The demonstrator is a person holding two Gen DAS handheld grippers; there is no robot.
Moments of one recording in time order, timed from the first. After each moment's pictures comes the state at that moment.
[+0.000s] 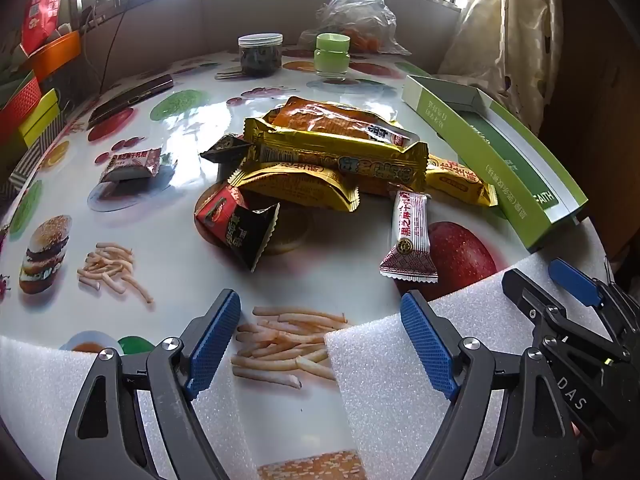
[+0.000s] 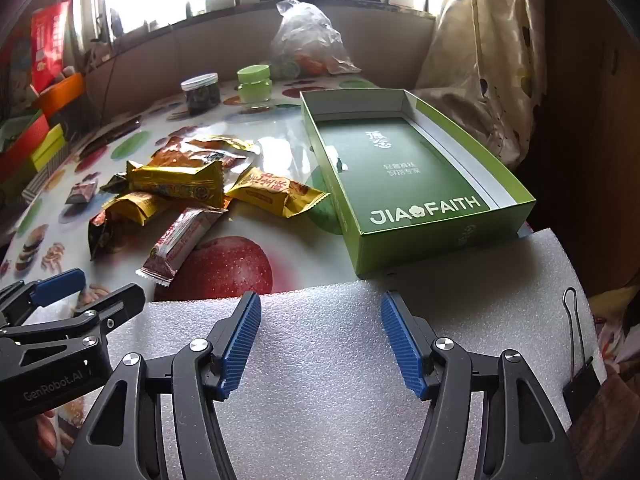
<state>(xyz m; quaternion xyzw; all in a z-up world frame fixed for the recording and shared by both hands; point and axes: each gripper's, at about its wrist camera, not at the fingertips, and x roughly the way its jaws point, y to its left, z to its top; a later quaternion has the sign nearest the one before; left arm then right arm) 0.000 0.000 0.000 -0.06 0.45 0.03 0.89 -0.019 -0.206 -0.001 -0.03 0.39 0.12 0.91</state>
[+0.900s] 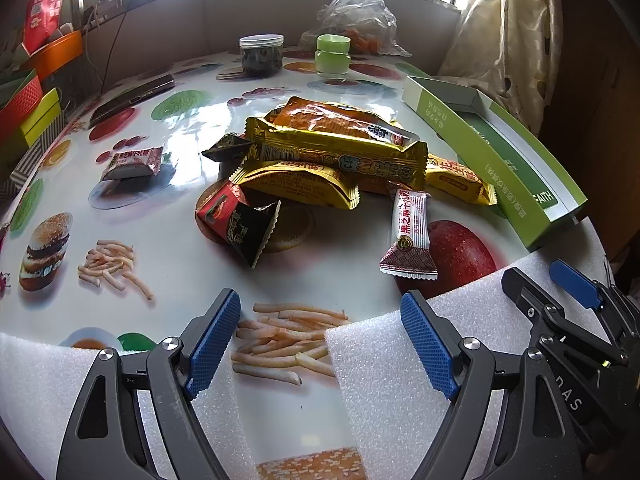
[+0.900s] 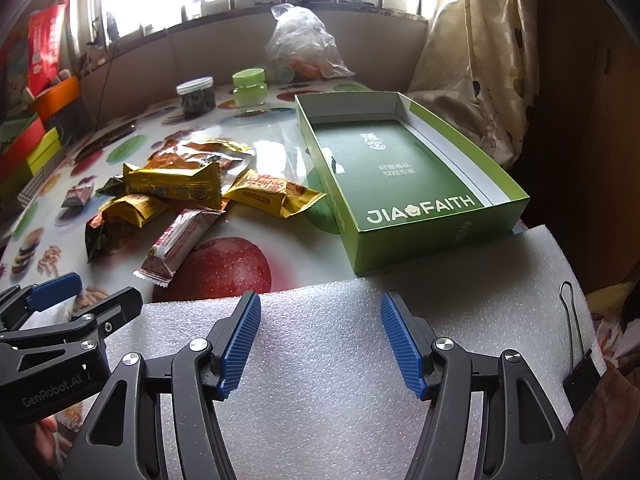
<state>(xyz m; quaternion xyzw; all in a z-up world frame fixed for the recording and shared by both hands) 0.002 0.001 0.001 -0.06 0.45 0.03 0.89 -0.022 -0.204 -0.002 -0.03 0.38 0.11 0.92</state>
